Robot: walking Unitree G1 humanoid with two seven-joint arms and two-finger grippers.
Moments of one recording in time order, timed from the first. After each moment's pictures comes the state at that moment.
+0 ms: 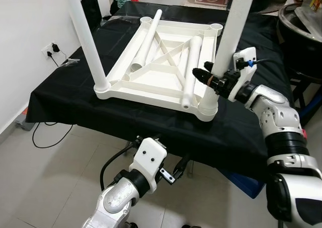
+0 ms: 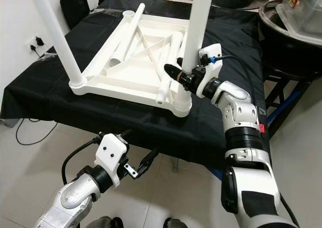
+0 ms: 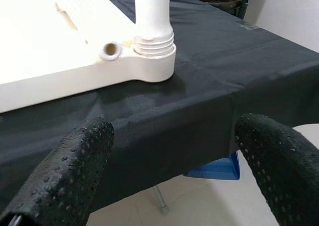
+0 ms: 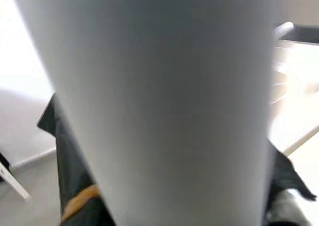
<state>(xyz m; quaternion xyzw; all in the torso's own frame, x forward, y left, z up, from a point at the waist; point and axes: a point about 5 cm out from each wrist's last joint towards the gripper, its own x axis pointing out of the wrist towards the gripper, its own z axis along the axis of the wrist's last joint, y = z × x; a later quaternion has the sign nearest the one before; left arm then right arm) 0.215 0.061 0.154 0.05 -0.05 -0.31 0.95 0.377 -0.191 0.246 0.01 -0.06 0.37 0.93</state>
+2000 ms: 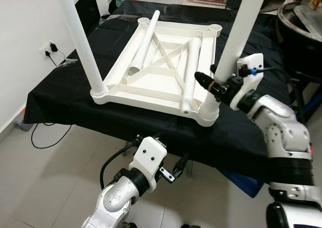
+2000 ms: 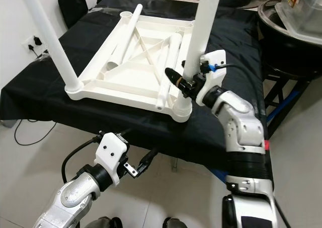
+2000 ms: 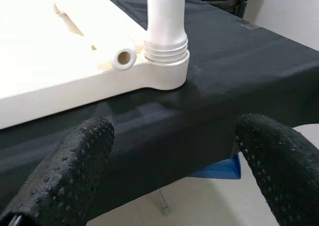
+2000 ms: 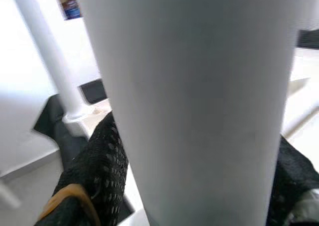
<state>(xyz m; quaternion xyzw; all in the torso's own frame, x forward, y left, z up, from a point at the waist) 0.217 0.061 0.156 0.05 -0.05 -0.31 0.95 0.343 -0.187 0.247 0.02 -0.06 0.36 0.93</state>
